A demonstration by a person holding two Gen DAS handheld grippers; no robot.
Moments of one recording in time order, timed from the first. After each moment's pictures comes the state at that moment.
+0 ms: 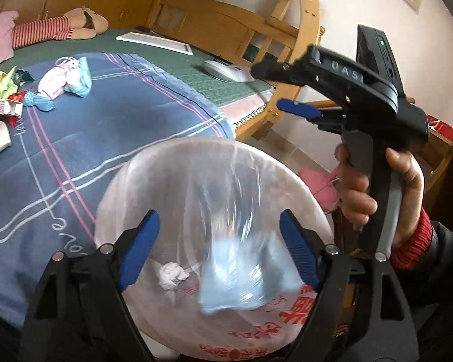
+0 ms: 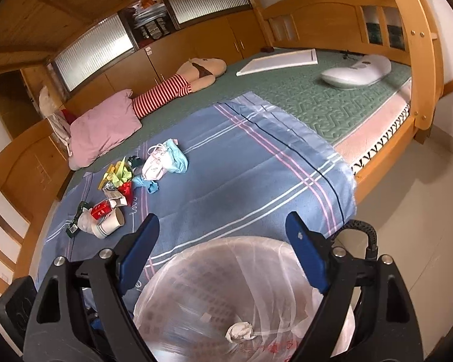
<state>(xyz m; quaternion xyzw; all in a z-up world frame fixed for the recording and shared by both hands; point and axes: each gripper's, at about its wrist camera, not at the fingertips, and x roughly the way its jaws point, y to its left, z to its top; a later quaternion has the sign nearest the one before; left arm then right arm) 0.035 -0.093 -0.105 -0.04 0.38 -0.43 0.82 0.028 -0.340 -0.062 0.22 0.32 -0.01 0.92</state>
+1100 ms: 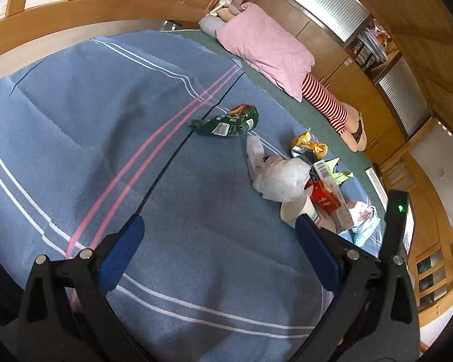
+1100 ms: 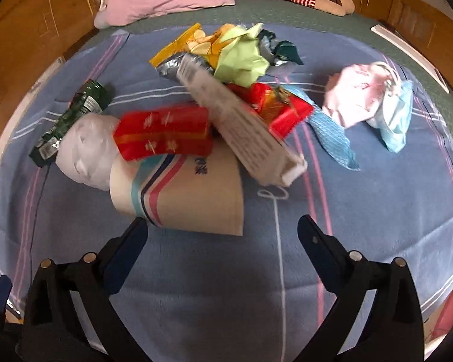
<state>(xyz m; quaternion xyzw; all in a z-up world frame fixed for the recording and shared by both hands) 0.118 0.187 -0.127 -0.33 0.33 0.13 0.88 0.274 -0.018 -0.159 -0.01 0.50 0.11 0.86</state>
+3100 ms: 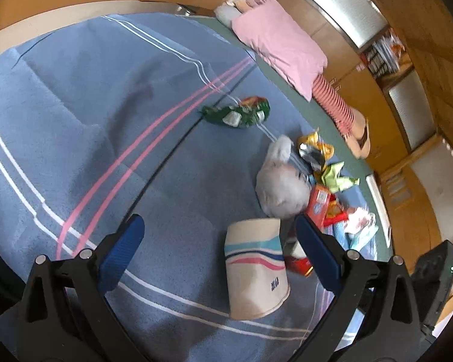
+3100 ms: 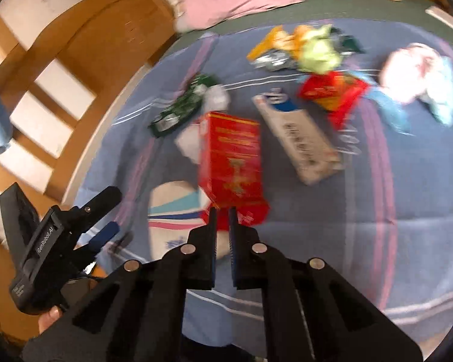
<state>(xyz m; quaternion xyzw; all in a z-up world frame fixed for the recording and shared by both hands) 0.121 0.195 -0.139 -0.37 0.35 0.13 0.85 0.202 -0.053 -0.122 0.10 0.50 0.30 0.81</state>
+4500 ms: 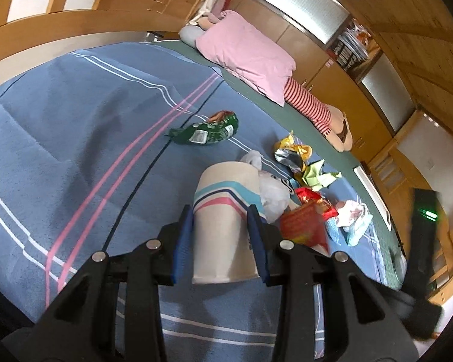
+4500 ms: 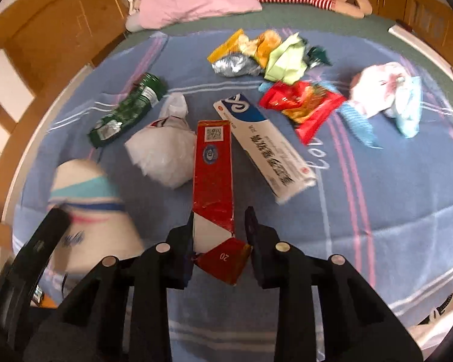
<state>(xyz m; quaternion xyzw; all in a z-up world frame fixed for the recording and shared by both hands) 0.126 0.178 -0.128 -0.31 0.30 0.09 0.90 0.215 -0.016 -0.131 0.02 0.49 0.17 0.86</state>
